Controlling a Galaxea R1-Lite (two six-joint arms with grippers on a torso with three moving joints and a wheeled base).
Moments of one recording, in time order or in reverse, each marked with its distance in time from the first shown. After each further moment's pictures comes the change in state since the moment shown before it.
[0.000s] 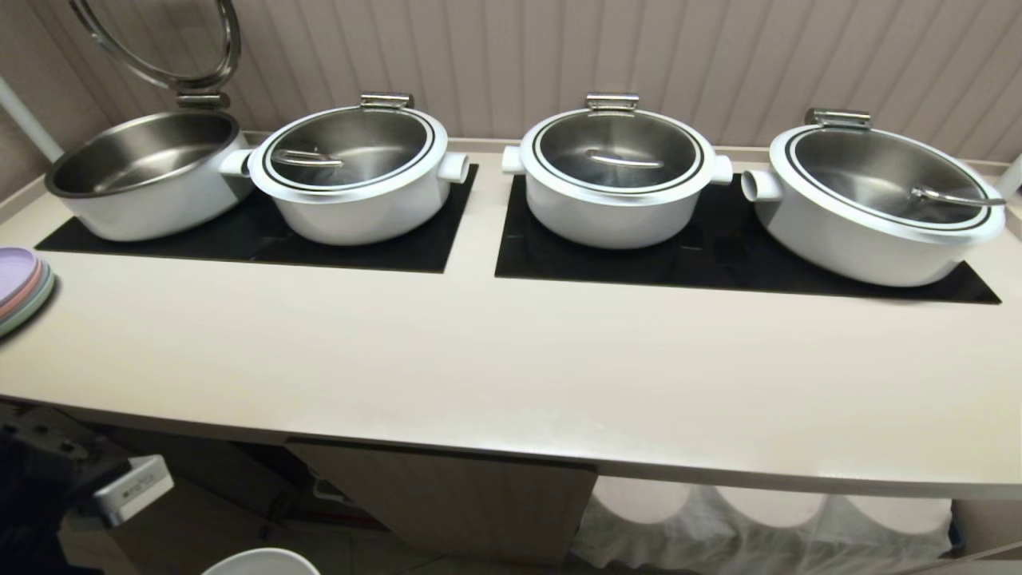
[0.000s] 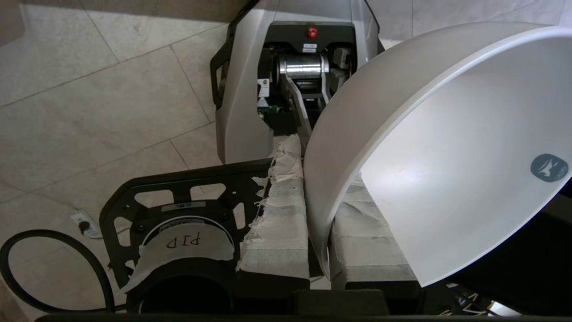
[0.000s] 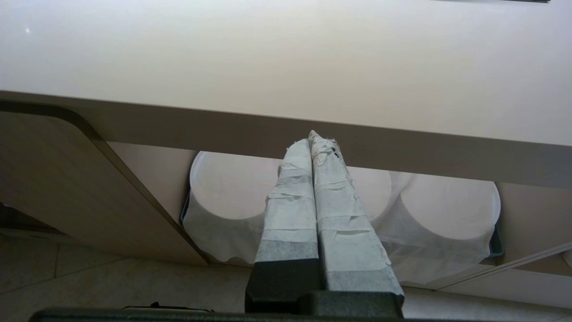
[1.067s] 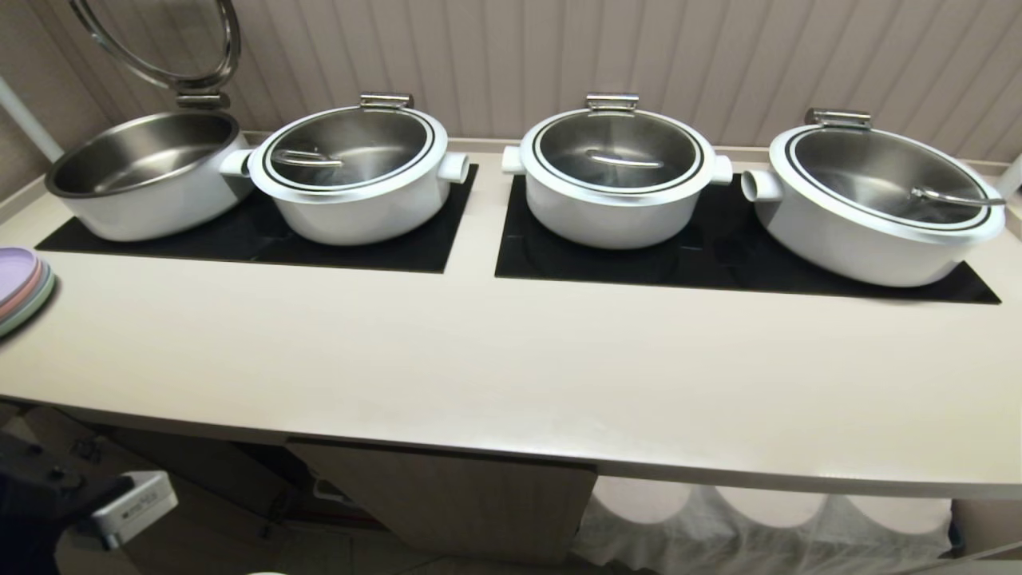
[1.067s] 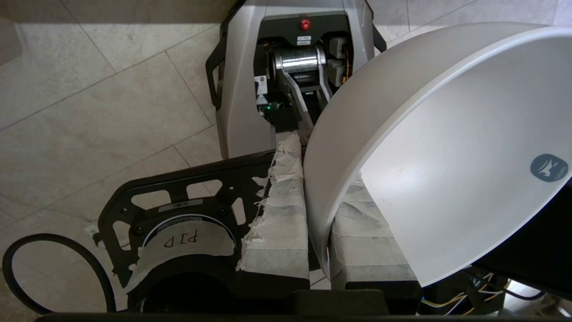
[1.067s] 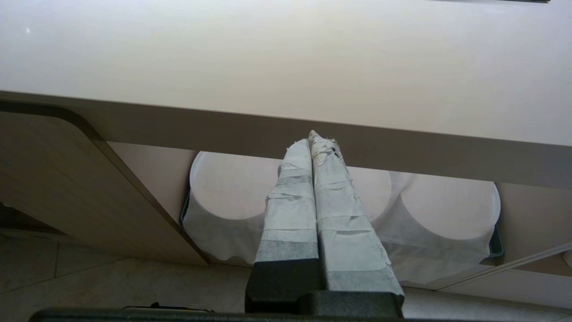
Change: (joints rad) left arm -0.084 -0.034 0.018 0.000 0.002 0.002; right arm 0.000 0.000 0.000 0.000 0.000 0.000
